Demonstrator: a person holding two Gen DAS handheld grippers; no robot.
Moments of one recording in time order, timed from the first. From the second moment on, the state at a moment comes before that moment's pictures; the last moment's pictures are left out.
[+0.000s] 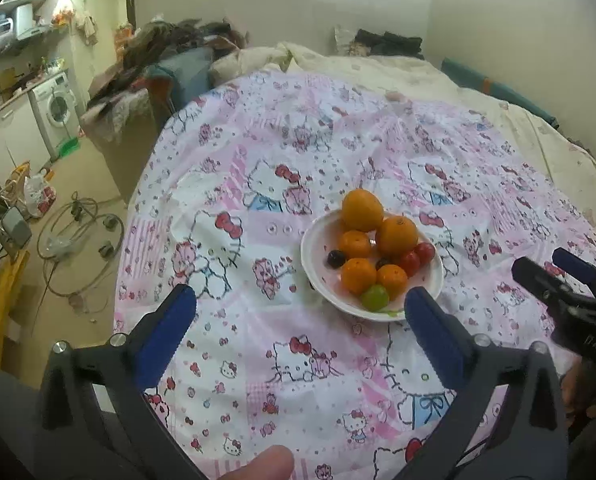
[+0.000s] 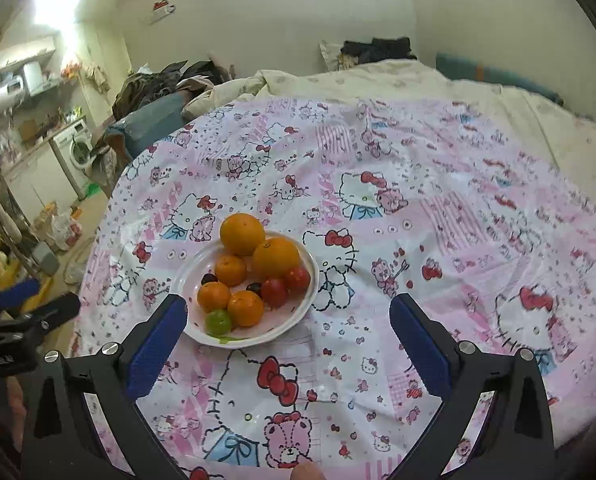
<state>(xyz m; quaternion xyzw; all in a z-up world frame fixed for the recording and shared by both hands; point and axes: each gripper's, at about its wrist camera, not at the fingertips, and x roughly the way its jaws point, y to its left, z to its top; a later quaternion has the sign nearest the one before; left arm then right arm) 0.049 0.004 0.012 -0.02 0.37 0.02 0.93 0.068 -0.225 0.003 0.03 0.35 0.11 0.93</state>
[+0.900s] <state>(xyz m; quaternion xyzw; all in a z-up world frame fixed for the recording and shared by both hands) 0.056 0.005 0.010 -0.04 0.37 0.02 0.93 0.074 -0.220 -0.006 0.05 0.36 0.10 0.93</state>
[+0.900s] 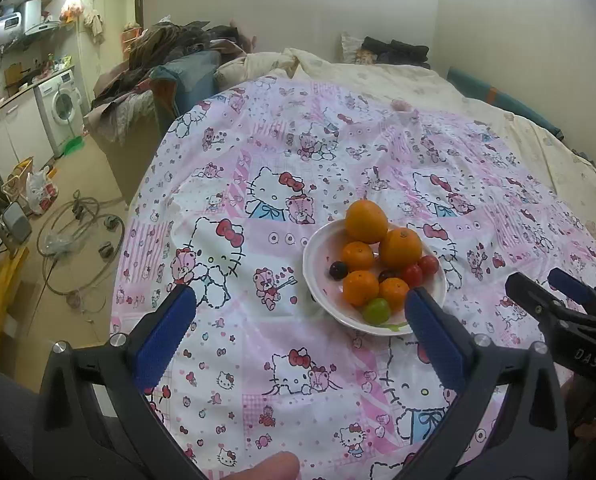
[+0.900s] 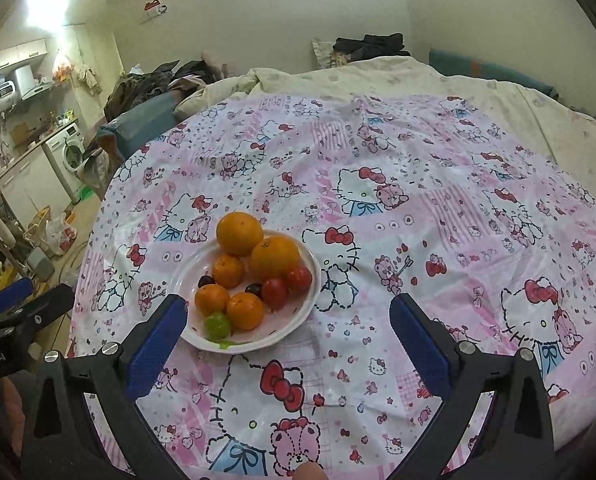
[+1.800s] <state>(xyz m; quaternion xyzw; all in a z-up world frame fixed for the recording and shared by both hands) 0.055 0.006 0.009 -0.04 0.37 0.02 0.93 0.074 -0.222 -0.003 0.05 0.36 0.09 0.93</state>
